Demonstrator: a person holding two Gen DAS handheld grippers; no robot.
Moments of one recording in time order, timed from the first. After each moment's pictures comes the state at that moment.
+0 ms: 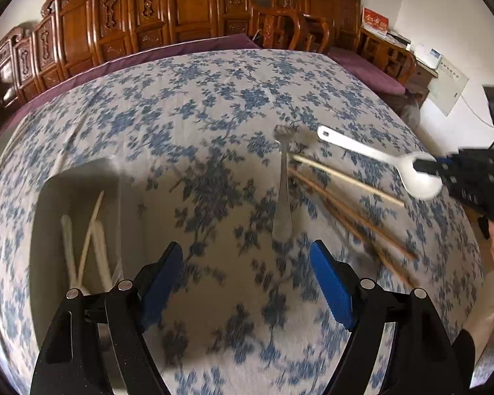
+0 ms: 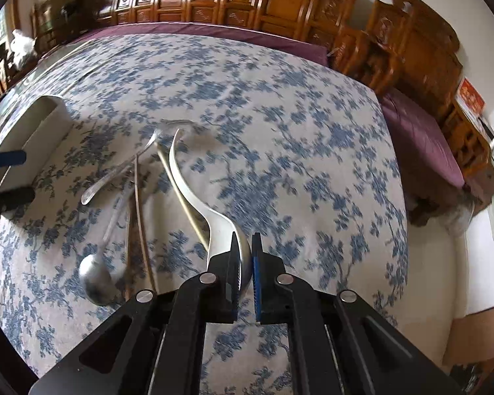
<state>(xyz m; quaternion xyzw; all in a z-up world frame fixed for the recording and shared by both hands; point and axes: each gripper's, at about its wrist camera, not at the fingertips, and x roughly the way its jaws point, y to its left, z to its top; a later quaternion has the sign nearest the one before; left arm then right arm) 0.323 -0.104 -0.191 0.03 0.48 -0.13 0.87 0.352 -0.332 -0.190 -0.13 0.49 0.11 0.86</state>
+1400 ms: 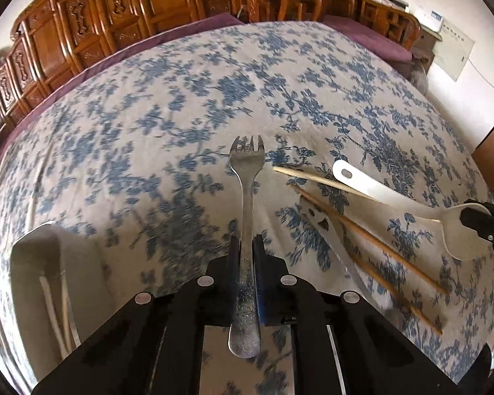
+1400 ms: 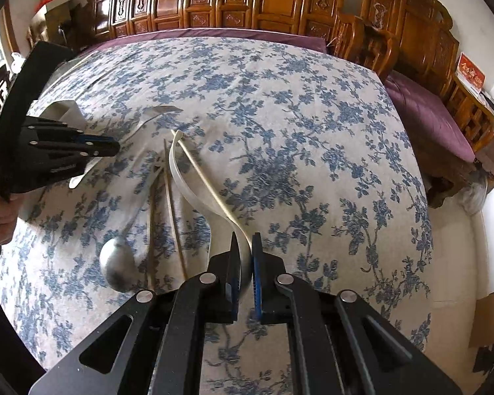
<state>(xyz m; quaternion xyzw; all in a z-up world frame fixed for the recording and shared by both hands) 0.384 -0.148 -0.220 0.10 0.51 -0.13 0.84 0.323 -0.329 -0.202 -0.08 0.49 0.12 0.86</state>
